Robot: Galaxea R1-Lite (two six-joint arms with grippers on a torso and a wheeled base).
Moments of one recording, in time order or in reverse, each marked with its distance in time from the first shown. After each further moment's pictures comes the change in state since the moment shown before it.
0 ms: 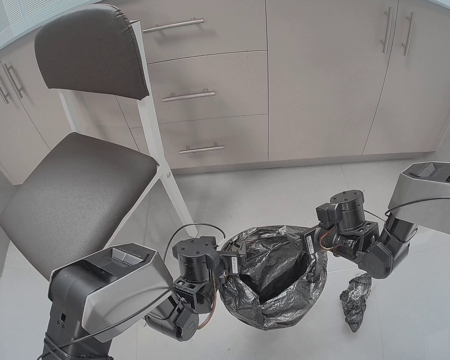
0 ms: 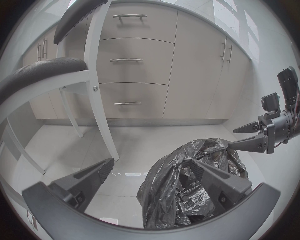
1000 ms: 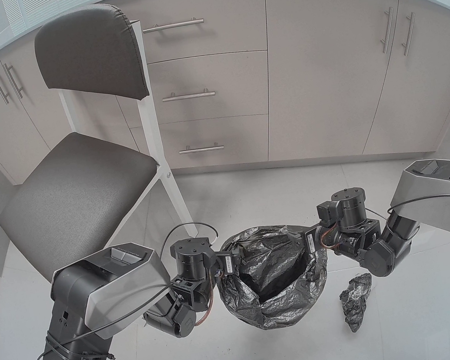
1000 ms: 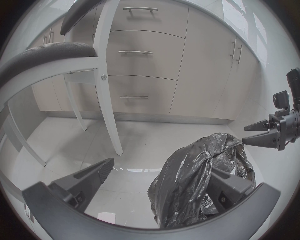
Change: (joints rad) left arm 0.029 0.029 -0.039 0.046 0.013 -0.055; right arm -0.003 -0.017 0.004 0.016 0.006 -0.003
